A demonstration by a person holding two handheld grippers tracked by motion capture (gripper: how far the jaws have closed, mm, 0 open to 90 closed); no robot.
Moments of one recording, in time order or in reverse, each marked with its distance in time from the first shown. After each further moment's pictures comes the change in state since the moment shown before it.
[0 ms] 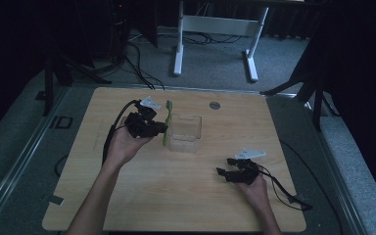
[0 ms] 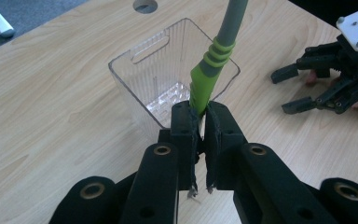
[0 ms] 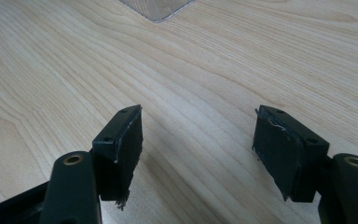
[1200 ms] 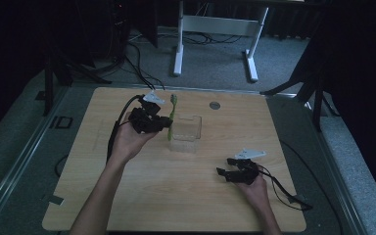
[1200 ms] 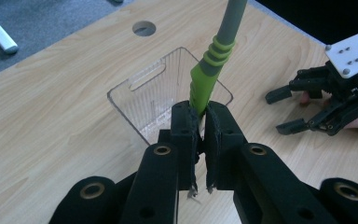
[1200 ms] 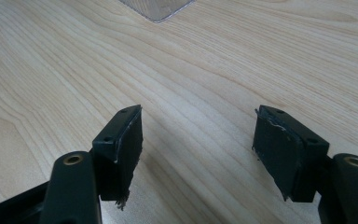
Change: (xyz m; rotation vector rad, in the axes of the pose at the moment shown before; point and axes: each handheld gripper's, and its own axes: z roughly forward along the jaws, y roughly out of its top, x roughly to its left) left arm -0.005 0.017 -0.001 -0.050 0.003 0.011; right arm 0.000 0.000 0.000 0.000 0.000 0.001
